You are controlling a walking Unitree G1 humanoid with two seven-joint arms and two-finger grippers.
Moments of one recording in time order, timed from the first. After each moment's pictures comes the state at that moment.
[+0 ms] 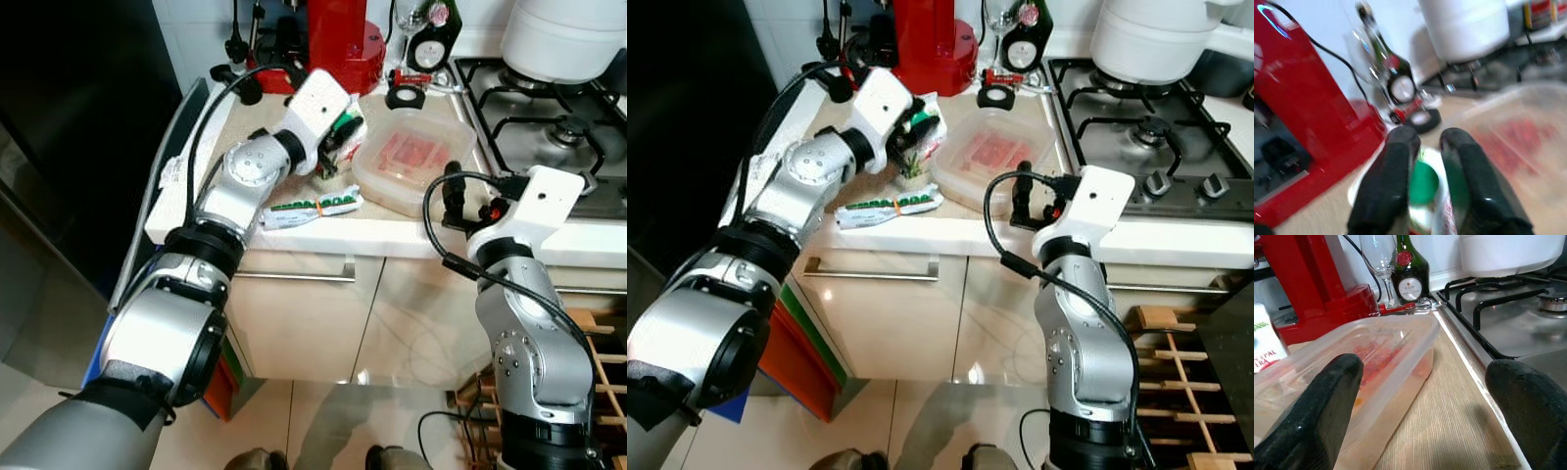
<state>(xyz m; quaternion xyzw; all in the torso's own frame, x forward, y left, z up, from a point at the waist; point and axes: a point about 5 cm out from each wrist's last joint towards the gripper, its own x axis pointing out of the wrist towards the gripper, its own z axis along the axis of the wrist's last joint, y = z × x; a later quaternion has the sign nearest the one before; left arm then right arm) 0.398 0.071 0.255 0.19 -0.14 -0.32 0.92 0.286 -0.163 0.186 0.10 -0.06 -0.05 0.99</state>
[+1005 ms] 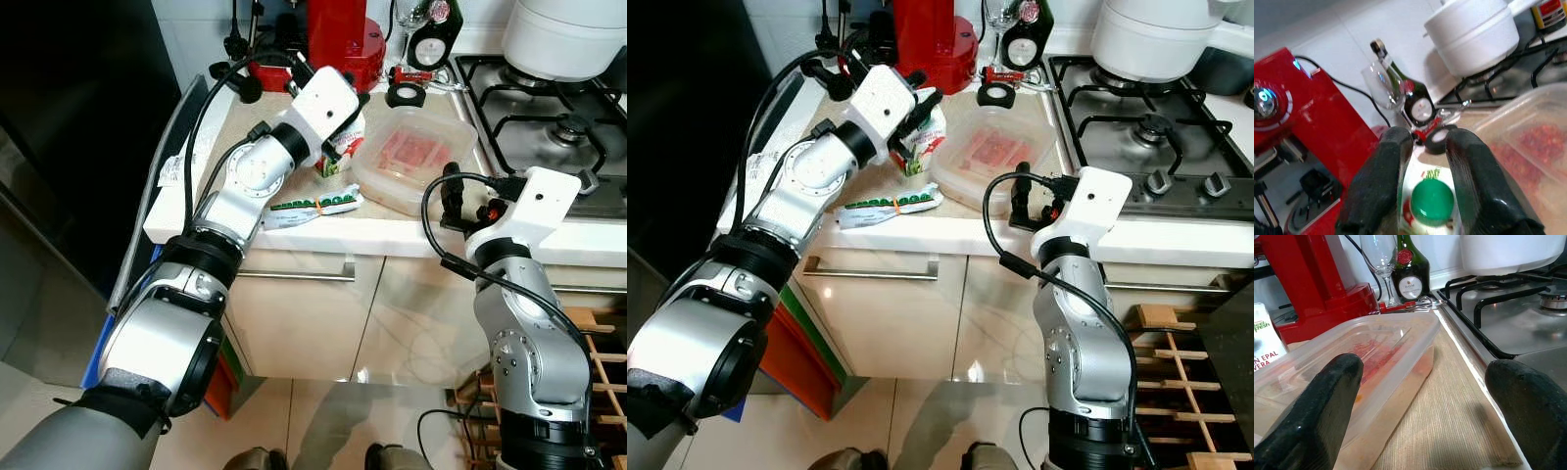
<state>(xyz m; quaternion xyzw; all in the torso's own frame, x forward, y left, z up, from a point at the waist) 0.390 0.064 0.244 0.26 -0.20 -0.29 0.90 0.287 -0.163 0.184 0.10 -0.06 -0.05 0.99</state>
